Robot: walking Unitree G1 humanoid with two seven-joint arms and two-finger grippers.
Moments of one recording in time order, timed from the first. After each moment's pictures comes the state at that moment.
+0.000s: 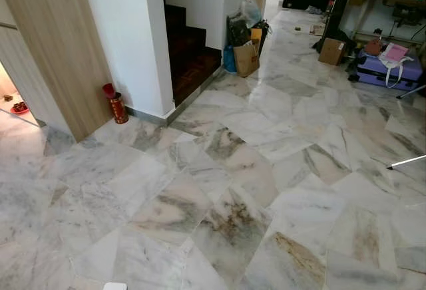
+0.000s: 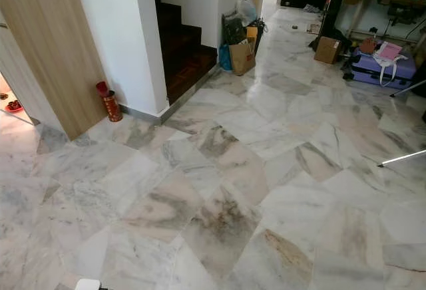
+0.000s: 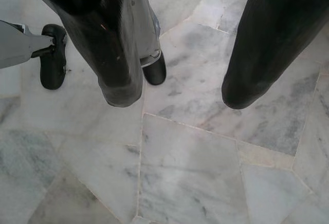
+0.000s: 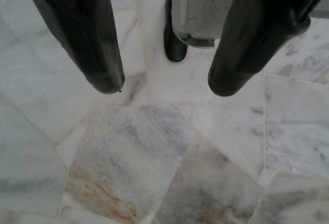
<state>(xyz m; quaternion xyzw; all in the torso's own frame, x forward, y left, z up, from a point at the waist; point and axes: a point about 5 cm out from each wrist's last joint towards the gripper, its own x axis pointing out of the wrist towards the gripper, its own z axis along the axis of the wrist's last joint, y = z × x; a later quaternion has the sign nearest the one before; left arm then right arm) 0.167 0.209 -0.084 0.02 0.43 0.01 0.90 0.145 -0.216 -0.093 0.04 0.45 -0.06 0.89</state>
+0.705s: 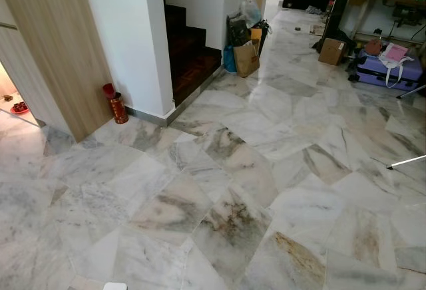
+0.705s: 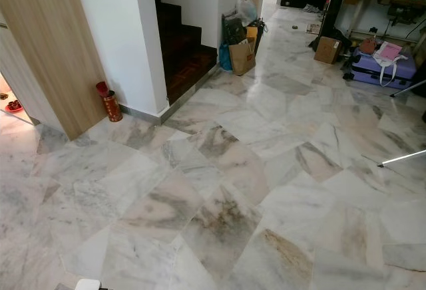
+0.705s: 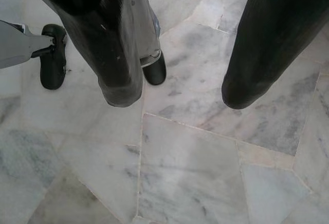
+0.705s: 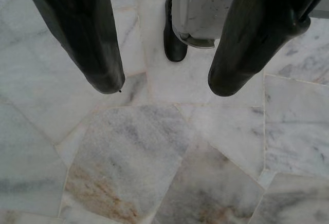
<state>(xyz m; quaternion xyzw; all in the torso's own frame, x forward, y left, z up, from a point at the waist) 0.167 0.209 -0.084 0.02 0.43 0.01 0.90 0.145 -0.216 -0.093 0.04 0.45 -0.06 0.89</state>
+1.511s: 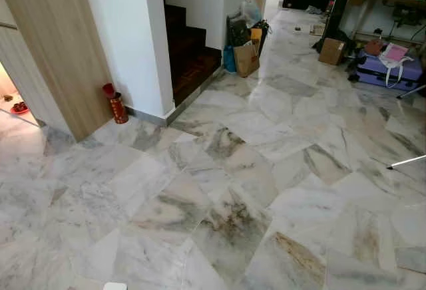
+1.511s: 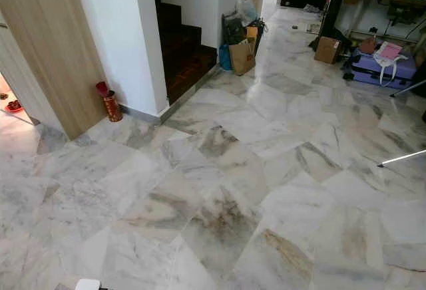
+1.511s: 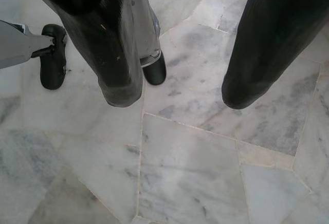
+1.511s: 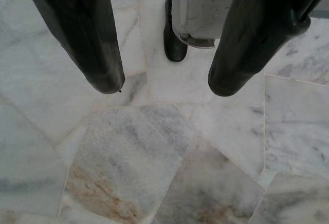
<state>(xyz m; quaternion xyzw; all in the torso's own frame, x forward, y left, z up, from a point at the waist) 0.167 0.209 -0.084 0.02 0.43 0.01 0.90 0.145 -0.216 -0.093 0.04 0.45 -0.06 0.89</state>
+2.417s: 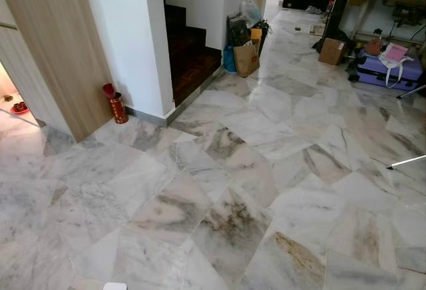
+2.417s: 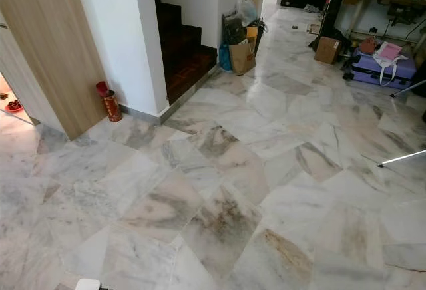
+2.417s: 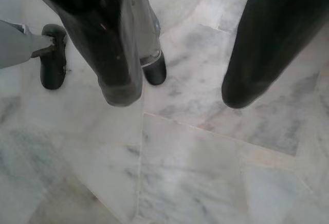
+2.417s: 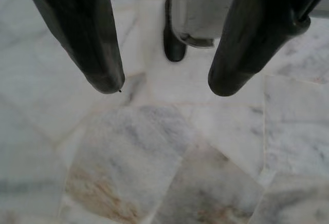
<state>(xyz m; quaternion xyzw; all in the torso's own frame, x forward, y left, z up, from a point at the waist) 0.177 0.220 -0.080 0.03 0.46 -0.02 0.89 0.153 -0.208 -0.092 0.07 0.45 -0.08 0.89</state>
